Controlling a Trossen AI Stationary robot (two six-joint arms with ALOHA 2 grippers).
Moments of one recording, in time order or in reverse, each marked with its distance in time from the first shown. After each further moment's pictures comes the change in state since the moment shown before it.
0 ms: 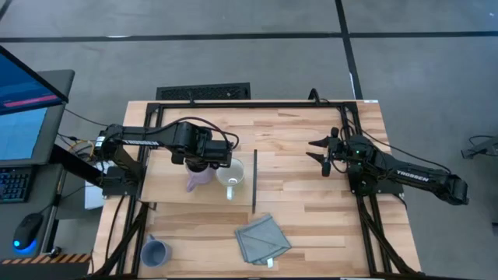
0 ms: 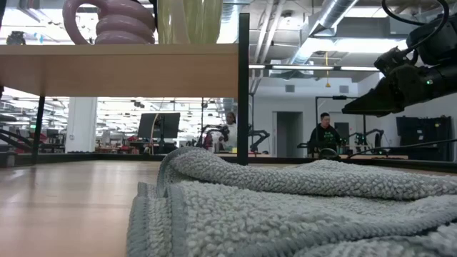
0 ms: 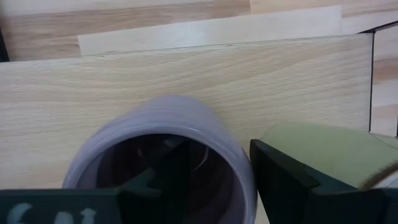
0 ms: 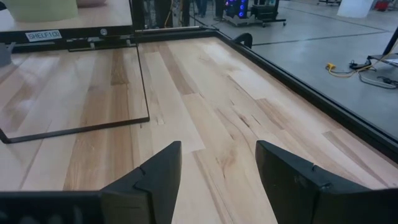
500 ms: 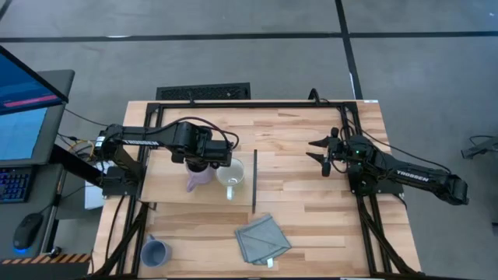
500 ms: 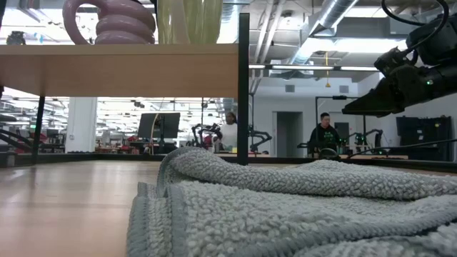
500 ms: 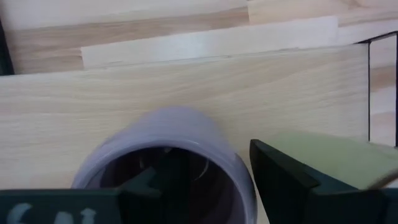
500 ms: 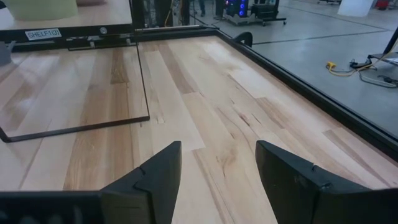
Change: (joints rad) left arm 0.000 0.000 0.000 0.000 -0.036 0.010; right arm 0.000 0.000 0.000 -0.004 0.000 0.000
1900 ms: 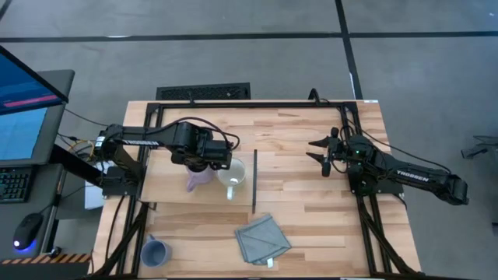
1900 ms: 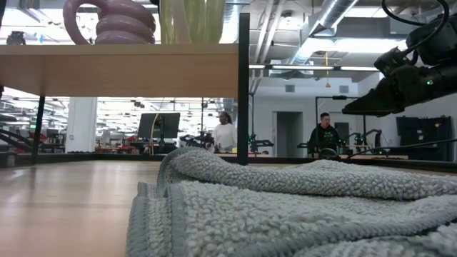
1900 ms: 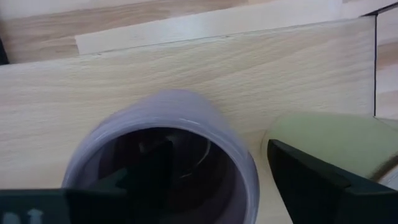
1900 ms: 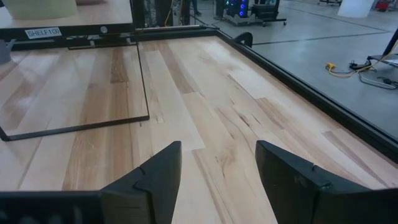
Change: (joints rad) left arm 0.000 0.000 0.000 -0.001 0.060 0.039; right arm 0.000 0.000 0.000 0.000 0.000 -0.008
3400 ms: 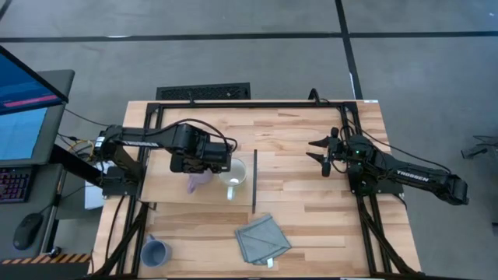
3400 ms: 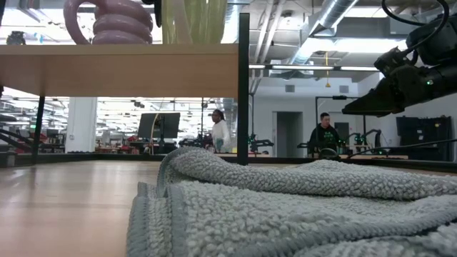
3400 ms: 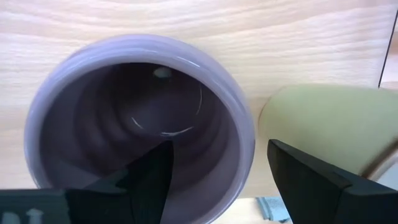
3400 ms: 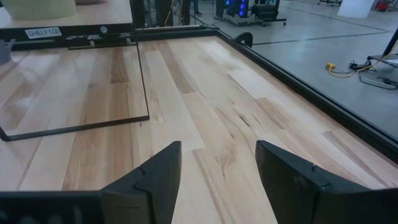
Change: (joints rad) left arm -0.020 0.000 0.000 0.001 0.120 -0.150; right arm 0.000 0.000 0.000 0.000 0.000 0.000
